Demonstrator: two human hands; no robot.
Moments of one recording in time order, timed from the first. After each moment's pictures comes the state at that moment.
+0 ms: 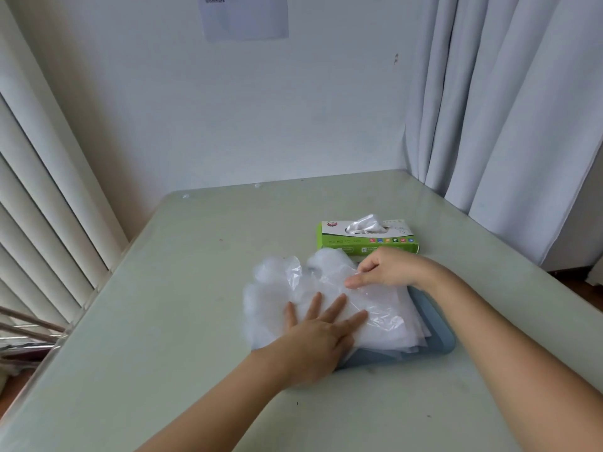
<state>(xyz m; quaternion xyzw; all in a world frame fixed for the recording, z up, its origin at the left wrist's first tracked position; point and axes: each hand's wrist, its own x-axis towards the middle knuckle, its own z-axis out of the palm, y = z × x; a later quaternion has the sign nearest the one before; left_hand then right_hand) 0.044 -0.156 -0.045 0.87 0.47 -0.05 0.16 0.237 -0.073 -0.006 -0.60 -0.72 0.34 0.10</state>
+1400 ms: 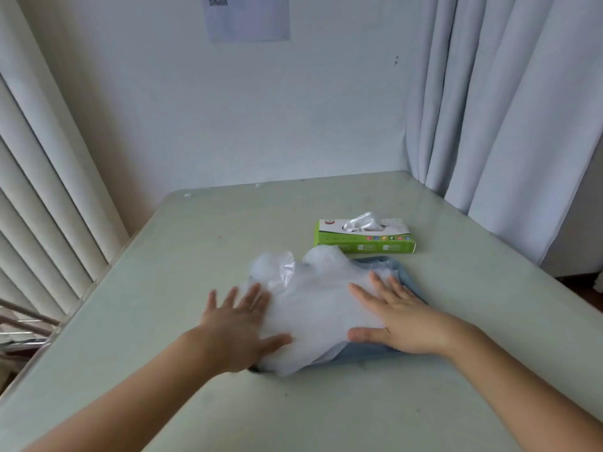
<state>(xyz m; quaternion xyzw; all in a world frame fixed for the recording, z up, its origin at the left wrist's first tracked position) -0.028 -0.162 -0.025 0.75 0.63 -0.20 0.08 0.244 -0.144 -0.049 -0.59 -0.78 0.18 -0.07</state>
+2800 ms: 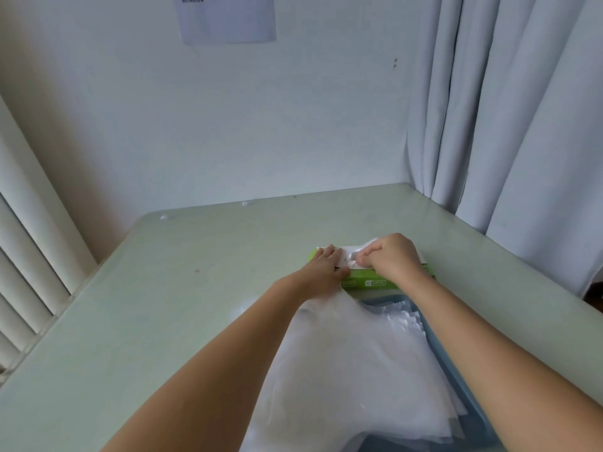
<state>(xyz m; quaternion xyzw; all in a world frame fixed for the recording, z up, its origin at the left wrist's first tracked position) 0.091 0.037 -0.036 0.81 0.53 0.07 0.25 0.238 0.024 -0.027 -0.71 -0.58 0.21 0.34</state>
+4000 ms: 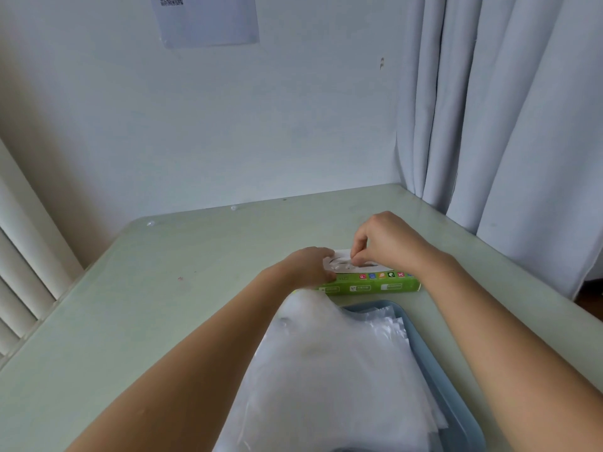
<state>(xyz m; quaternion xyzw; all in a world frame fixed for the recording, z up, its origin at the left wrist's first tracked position) 0.104 0.032 -0.002 0.81 0.56 0.03 0.18 0.268 0.023 0.014 -0.58 -0.79 0.07 0.19</state>
